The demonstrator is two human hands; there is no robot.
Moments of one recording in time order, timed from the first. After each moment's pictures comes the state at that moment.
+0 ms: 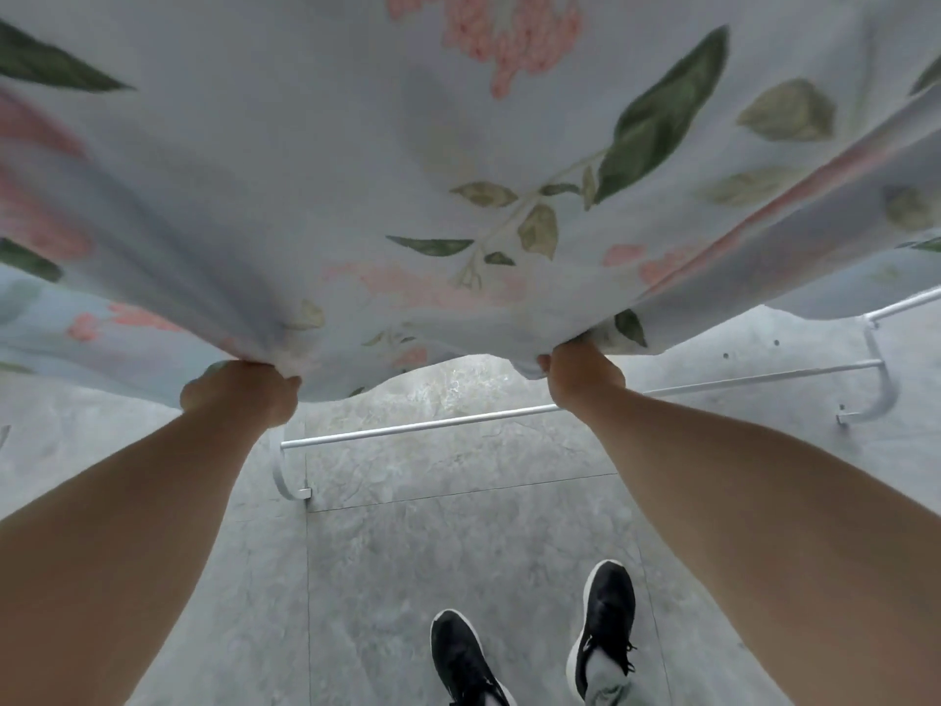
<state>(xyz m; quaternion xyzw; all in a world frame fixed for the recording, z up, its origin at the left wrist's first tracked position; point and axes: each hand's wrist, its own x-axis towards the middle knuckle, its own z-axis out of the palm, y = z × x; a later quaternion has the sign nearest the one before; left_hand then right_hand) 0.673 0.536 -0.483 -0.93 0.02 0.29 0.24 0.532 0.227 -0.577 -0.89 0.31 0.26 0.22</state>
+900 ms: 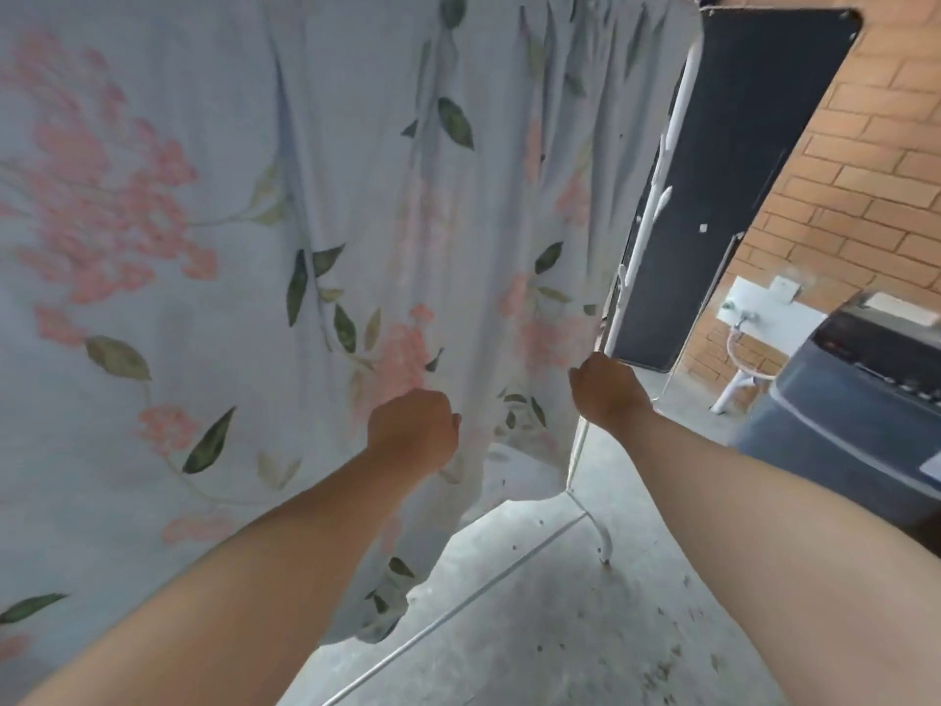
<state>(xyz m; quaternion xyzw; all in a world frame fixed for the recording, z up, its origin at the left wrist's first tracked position) 0.416 0.115 -0.065 -0.88 0.48 0.03 0.03 0.263 -0.084 -0.094 -0.82 0.54 -0.07 0.17</state>
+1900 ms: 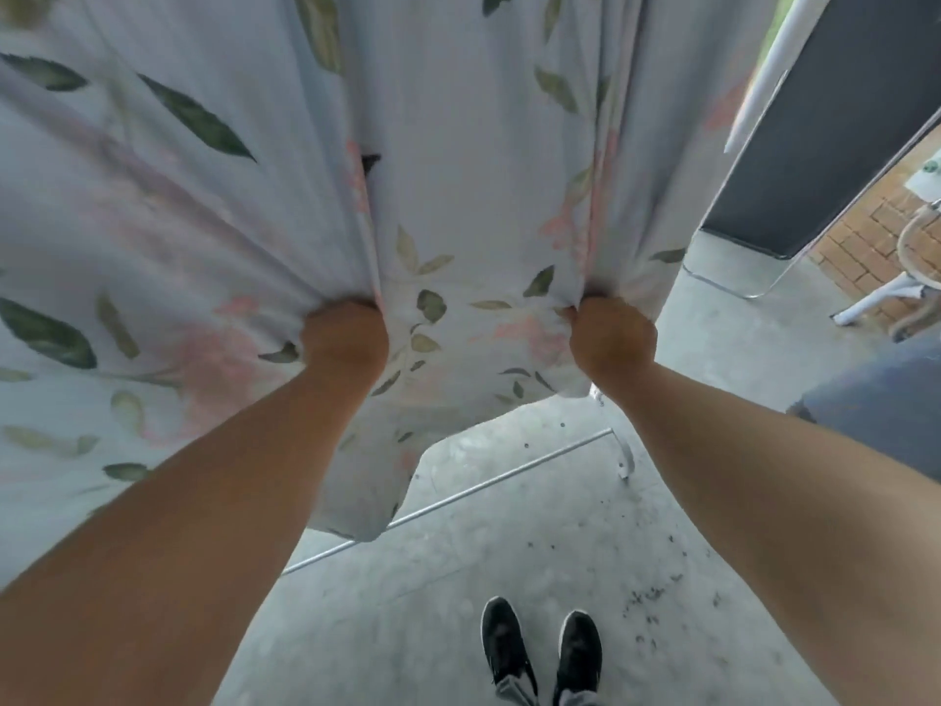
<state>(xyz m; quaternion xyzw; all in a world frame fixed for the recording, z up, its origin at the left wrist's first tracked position) 0.481 -0.067 -0.199 -0.94 0.29 0.01 0.17 0.305 -0.275 -0.249 -0.89 0.43 0.02 0.13</state>
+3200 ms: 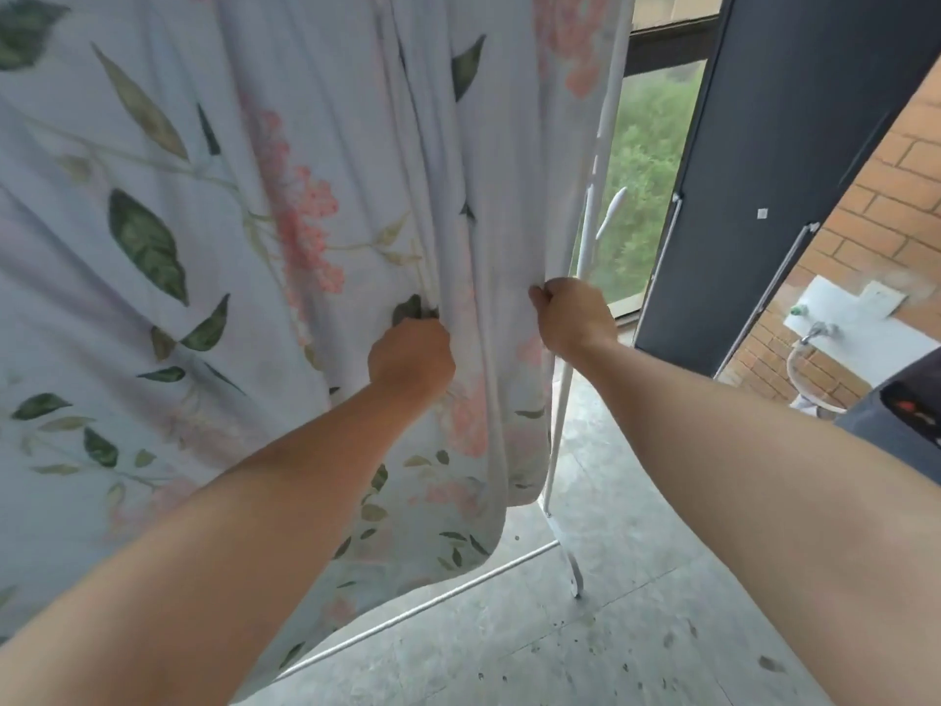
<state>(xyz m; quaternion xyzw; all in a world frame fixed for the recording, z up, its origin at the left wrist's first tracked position) 0.360 -0.206 -0.059 -0.94 0.33 -0.01 -0.05 0.264 -0.375 -0.062 -0.86 0.40 -0.15 0.26</state>
